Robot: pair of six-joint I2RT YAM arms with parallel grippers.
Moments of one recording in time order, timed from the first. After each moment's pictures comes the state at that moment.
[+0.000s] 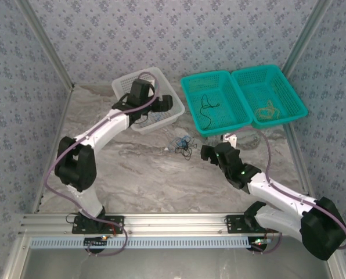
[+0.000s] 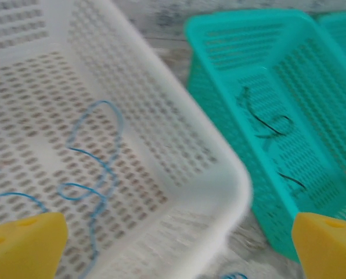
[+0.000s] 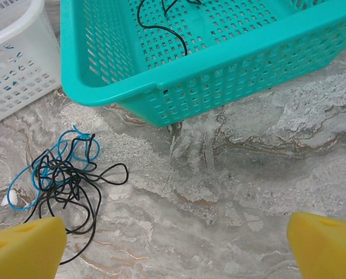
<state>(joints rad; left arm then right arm) -0.52 1.75 1.43 -0.27 0.04 -0.41 0.65 1.02 0.47 -0.11 0.41 0.60</state>
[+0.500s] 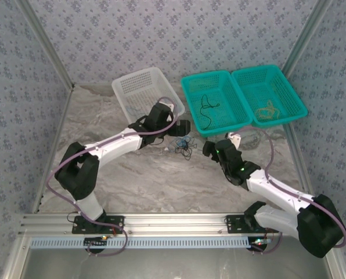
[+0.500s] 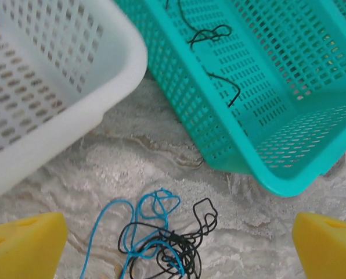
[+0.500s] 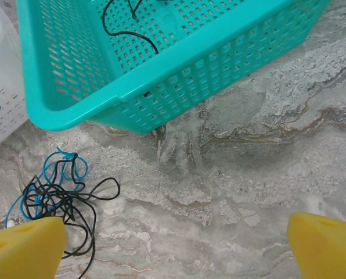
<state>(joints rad) -0.72 1.70 1.20 -0.15 0.02 -0.56 0.61 1.05 0.50 -0.15 0.41 0.75</state>
